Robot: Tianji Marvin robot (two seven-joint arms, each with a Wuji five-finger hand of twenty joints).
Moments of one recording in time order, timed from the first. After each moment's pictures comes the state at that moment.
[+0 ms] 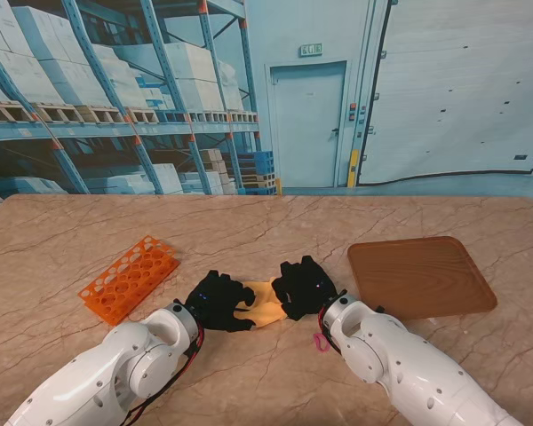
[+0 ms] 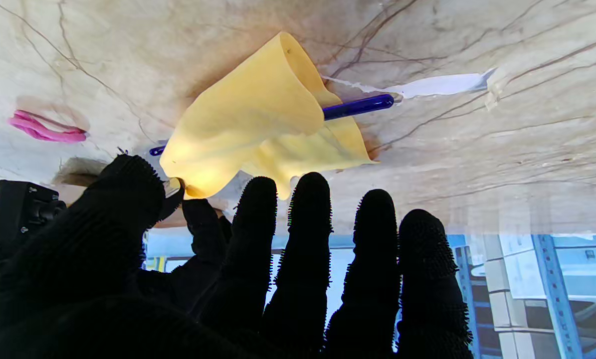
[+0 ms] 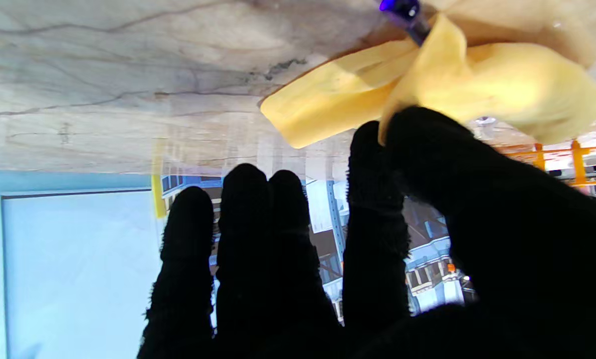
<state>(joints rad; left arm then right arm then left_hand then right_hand) 1.43 -1.04 -0.89 -1.59 0.99 -0.03 -0.07 -1.29 -1.08 0.77 -1.30 -0.99 -0.09 -0.27 0.58 -0.40 0.47 -0.07 0.59 0.12 0.61 0.52 0.70 0.19 0.66 0.85 0.43 0.35 0.73 0.75 0.16 0.32 1.28 0.84 0.54 -0.84 1.17 -0.04 0.90 -0.16 1.10 0.27 0.58 0.19 1.13 0.60 0.62 0.10 1.22 0.85 0.23 0.16 1.26 0.67</state>
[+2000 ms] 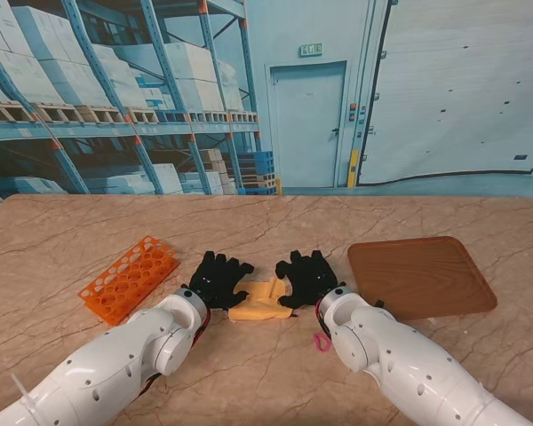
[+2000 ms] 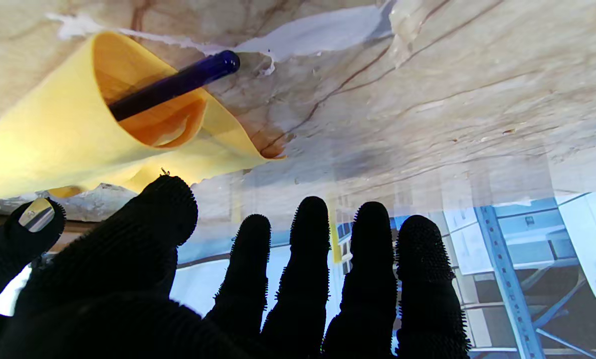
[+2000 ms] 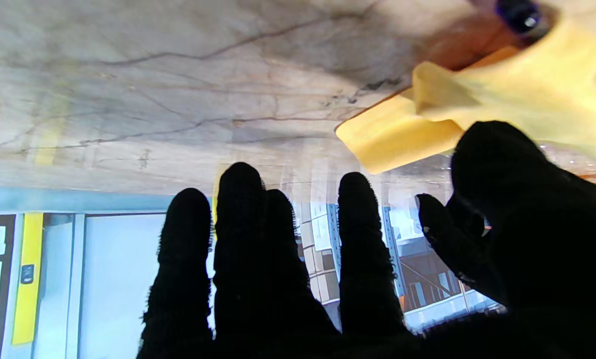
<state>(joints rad) 1.19 -1.08 -0.66 -1.30 0.97 0.14 0.12 -1.21 -1.10 0.69 -1.26 -0.92 0.11 -0.19 0.66 -0.28 0.54 -0.06 0.32 0.12 0.51 0.39 0.48 0.20 0.63 0.76 0.33 0.33 0.73 0.73 0.07 0.30 1.23 0.75 0.40 -0.65 0.86 -0.04 0.45 -0.05 0.77 0.53 0.36 0.30 1.09 0.57 0.56 0.14 1.18 0.77 0.20 0.19 1.30 0.61</state>
